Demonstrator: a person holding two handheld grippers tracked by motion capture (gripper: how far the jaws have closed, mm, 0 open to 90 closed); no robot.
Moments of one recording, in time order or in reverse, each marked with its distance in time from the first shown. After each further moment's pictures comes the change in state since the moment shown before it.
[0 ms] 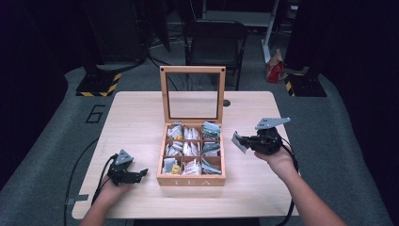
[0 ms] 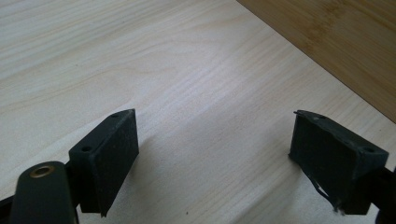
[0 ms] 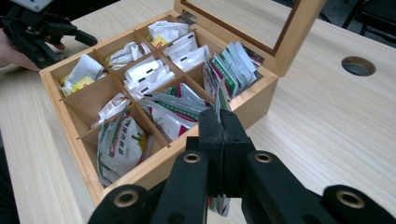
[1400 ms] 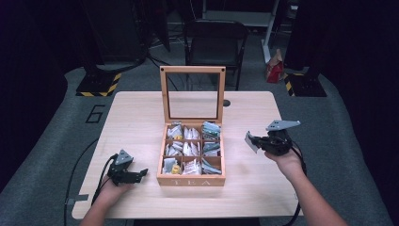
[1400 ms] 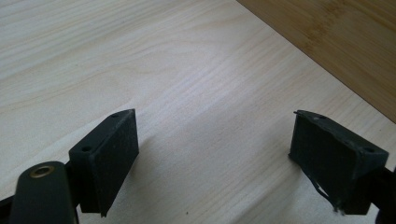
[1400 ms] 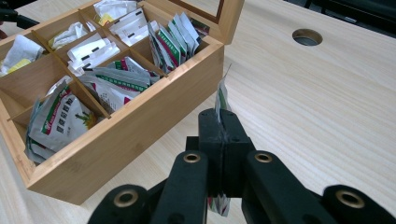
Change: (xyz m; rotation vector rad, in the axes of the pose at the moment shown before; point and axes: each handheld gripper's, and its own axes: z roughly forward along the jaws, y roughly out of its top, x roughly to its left) left arm 0.000 0.000 0.000 0.000 0.000 0.000; right arm -0.030 -0.030 -0.007 0.012 -0.114 0.047
